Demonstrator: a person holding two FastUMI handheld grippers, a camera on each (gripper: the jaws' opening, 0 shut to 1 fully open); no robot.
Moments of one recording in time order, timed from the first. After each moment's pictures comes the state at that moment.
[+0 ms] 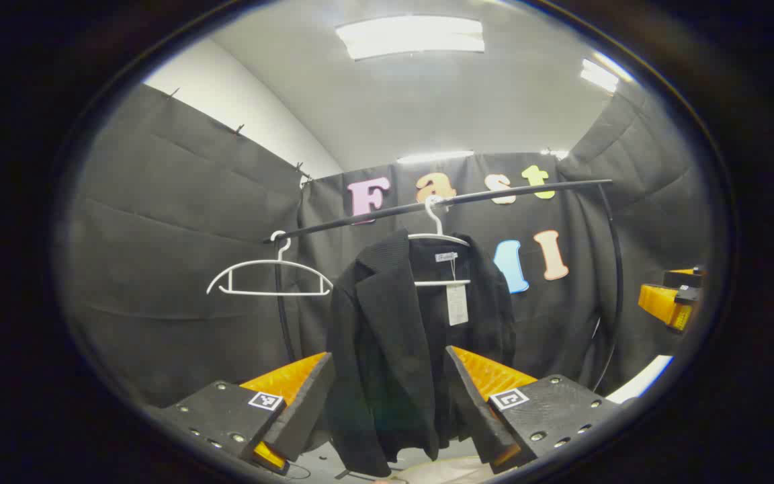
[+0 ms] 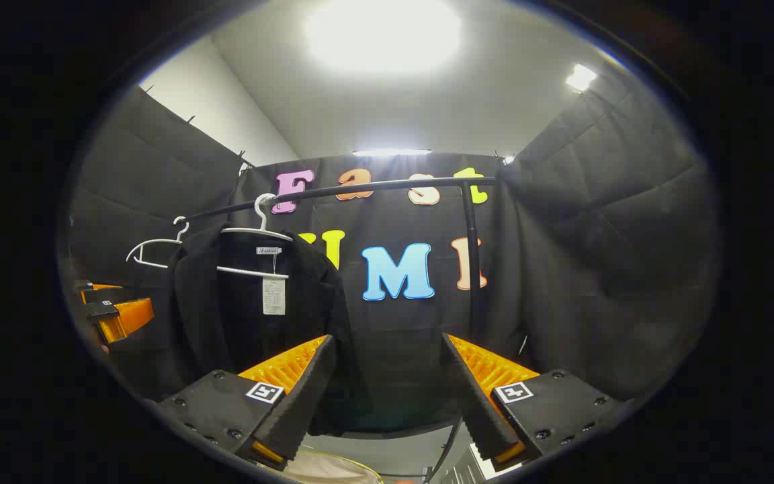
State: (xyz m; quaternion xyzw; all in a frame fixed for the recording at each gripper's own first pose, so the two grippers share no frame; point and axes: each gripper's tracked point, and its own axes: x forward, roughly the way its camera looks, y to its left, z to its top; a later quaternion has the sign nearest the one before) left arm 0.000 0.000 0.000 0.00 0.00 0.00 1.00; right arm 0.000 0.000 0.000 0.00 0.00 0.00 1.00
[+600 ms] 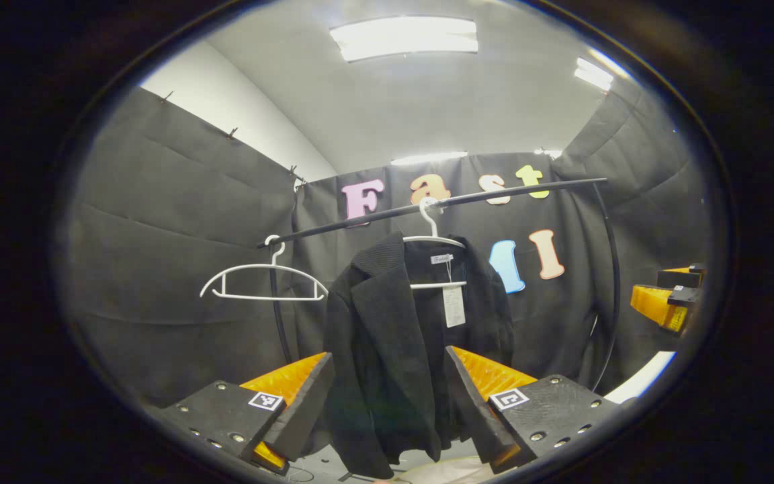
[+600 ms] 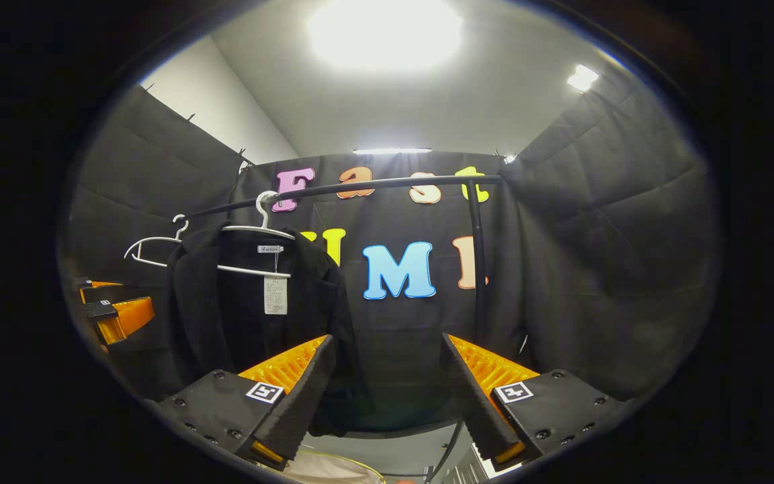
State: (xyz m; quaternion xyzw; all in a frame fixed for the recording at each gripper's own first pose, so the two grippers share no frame) left arm 0.001 0.000 0.001 0.01 -0.01 -0.01 1.00; right arm 0.002 0.012 0.000 0.00 0.00 0.00 1.00
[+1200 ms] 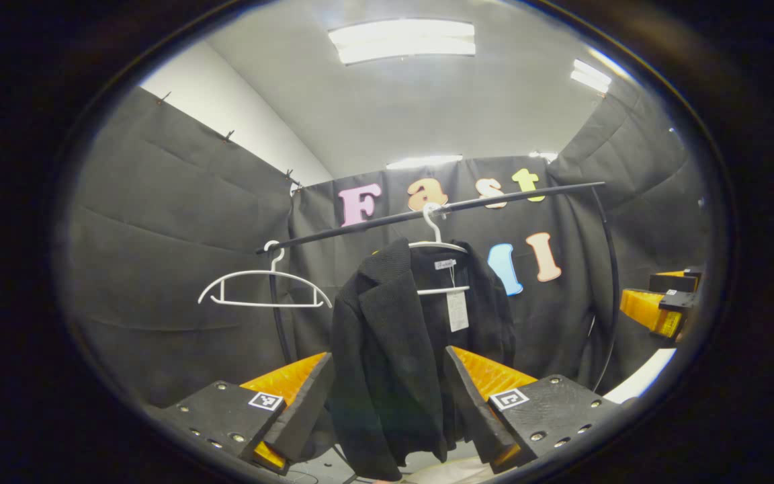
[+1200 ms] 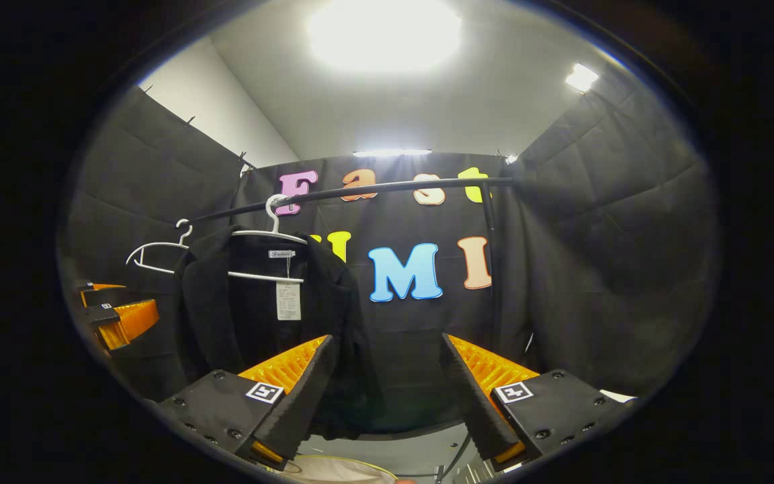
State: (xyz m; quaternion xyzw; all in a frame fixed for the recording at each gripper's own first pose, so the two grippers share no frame) left arm 0.011 0.014 0.008 0.01 -0.02 -0.02 1.00; right arm 0.010 0.049 0.002 0.01 0.00 0.01 1.00
